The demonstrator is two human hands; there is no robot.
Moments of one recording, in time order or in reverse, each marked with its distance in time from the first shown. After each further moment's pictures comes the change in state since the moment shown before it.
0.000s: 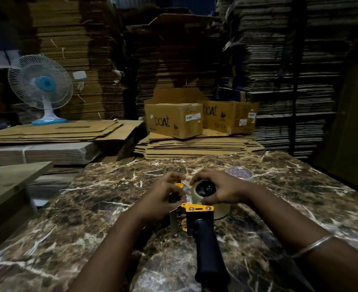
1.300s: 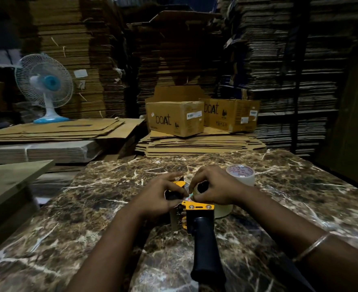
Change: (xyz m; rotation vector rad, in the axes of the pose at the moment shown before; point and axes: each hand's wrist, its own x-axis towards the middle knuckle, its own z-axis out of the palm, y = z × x) left_hand -0.002 -0.001 -0.010 0.096 -0.063 -0.071; right_hand 0.008 -0.013 0.014 -0.120 0.192 -0.093
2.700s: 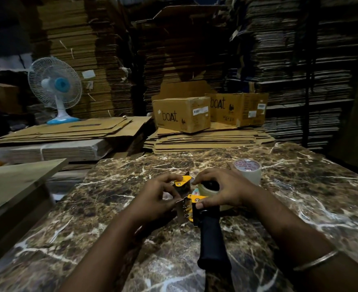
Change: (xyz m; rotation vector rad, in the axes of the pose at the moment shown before) left_hand -0.031 0.004 -0.006 -0.047 0.100 -0.037; right_hand -0.023 -0.006 0.001 -0.024 -0.074 0.061
